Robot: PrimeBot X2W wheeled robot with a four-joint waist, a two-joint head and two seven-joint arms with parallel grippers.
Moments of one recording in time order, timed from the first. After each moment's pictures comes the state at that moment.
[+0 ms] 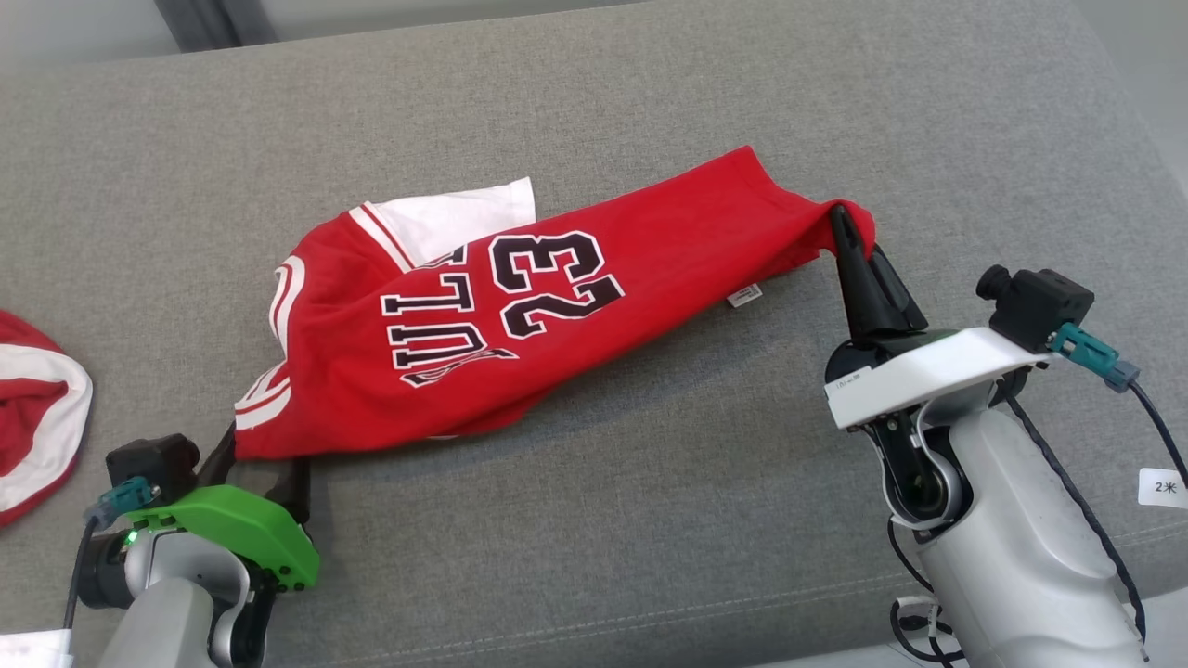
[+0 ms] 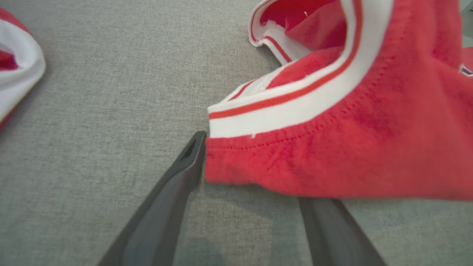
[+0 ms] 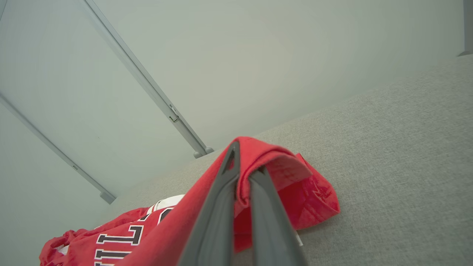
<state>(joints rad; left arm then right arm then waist) -0.26 0.18 -0.20 0.56 -0.55 -0.12 -0.14 -0.34 -0.06 0.29 0.31 0.62 0.12 -0.25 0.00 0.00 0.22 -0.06</state>
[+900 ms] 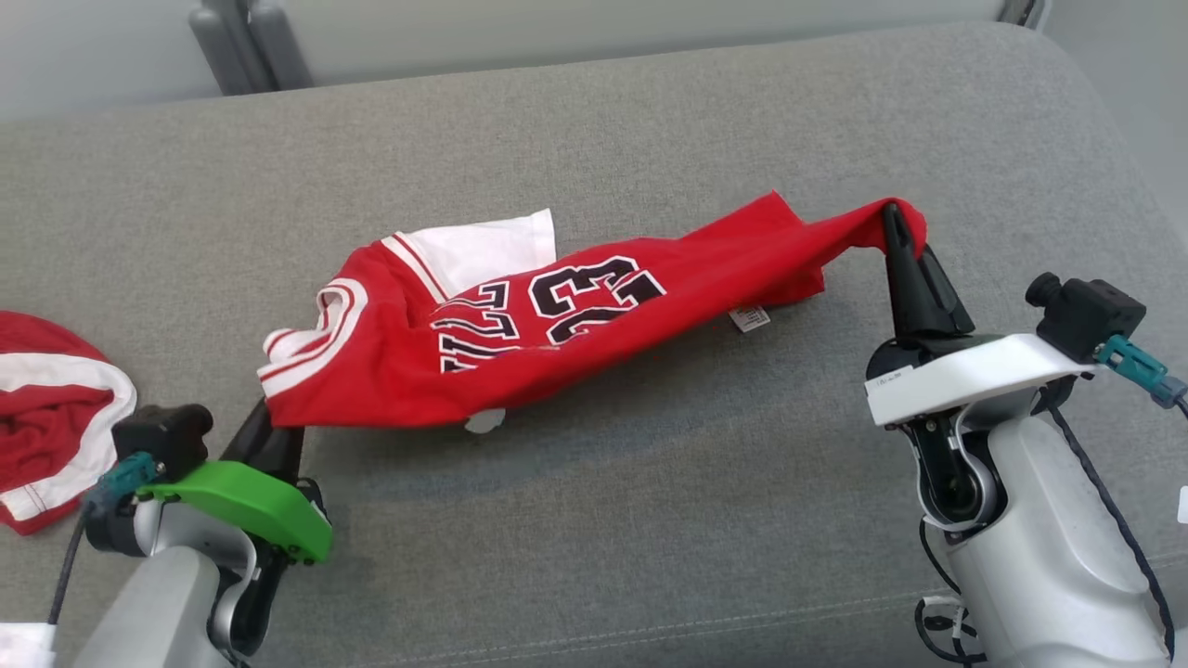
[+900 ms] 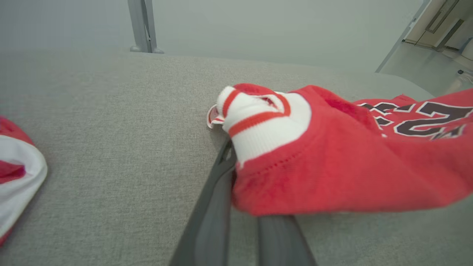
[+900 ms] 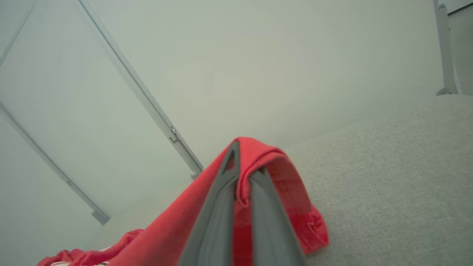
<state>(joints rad) -0.29 0.25 -0.39 0.46 -0.65 -0.12 -0.23 -0.30 -0.05 0.20 0.29 0.57 0.12 -0.25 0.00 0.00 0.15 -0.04</state>
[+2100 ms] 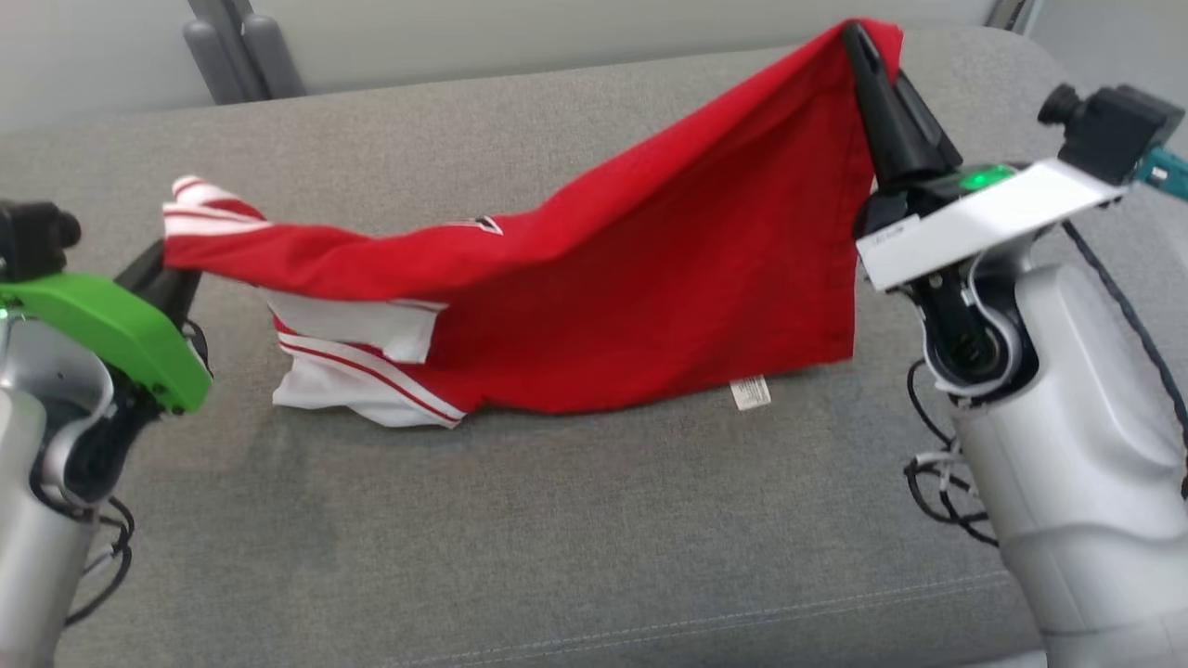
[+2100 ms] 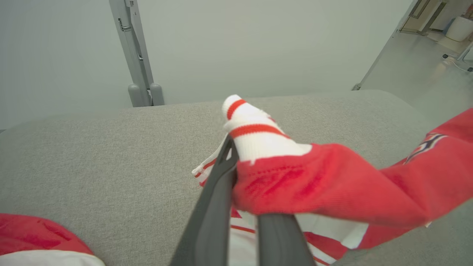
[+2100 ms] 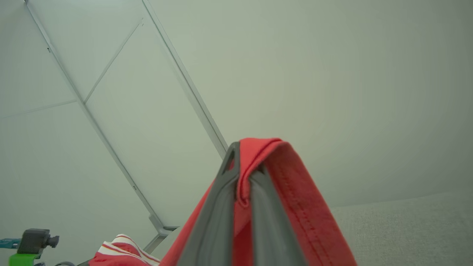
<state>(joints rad) -0.50 0.48 -0.40 0.25 -0.84 -0.13 0.13 -0.50 -0.10 0.27 0.12 0.72 0.12 -0.07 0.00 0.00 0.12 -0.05</state>
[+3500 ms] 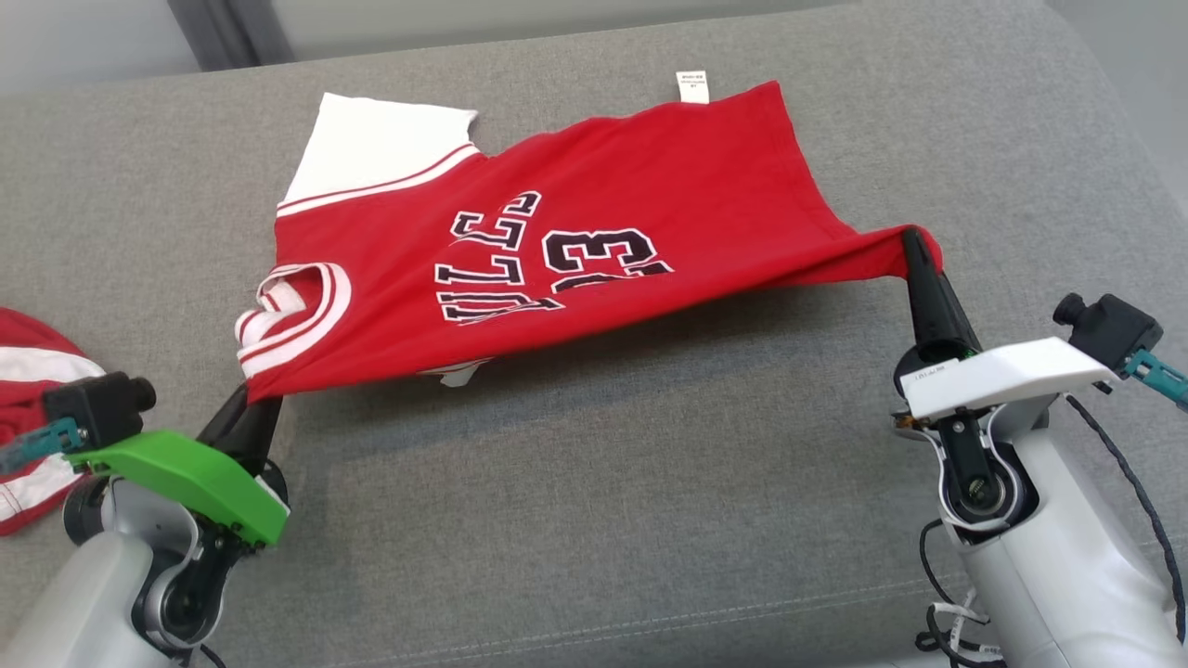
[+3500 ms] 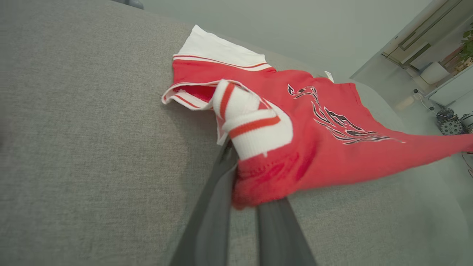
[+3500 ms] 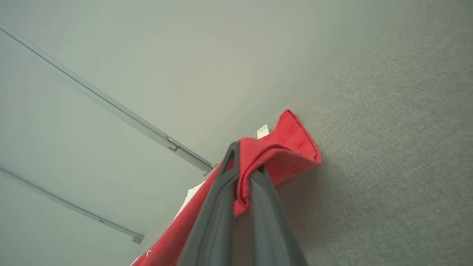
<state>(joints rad) -0.34 0.41 -0.49 0.32 -1.06 -0.13 -0.08 -0.33 -0.11 0.24 0.37 0.97 0.12 -0.23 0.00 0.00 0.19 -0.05</state>
